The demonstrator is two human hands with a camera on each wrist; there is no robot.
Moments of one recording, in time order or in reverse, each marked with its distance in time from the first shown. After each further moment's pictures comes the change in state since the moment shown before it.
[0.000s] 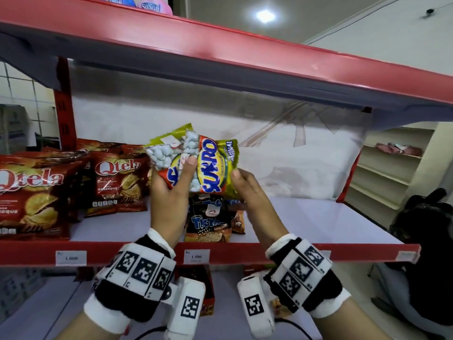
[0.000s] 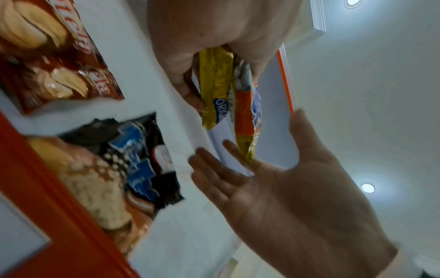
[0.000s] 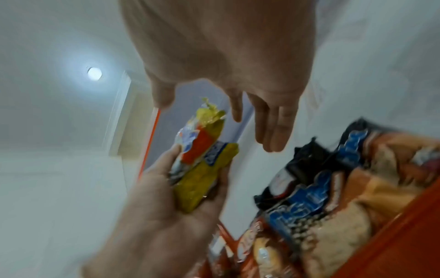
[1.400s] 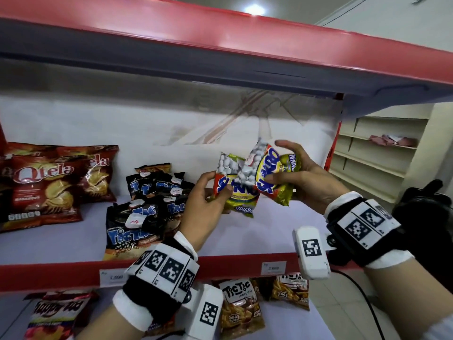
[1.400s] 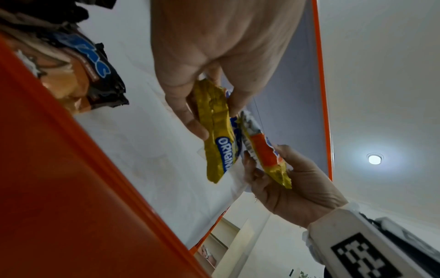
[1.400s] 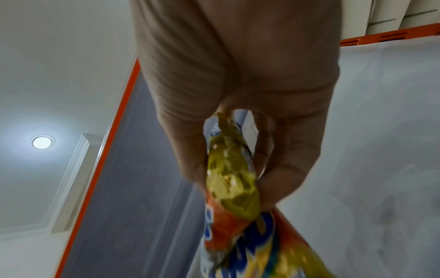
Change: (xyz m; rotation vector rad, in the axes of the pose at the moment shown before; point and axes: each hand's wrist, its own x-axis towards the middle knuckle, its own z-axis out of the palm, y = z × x) left_hand -0.029 -0.089 0.146 0.200 -0.256 -0.264; right_hand 0.052 -0.023 -0.228 -0.049 0.004 0.098
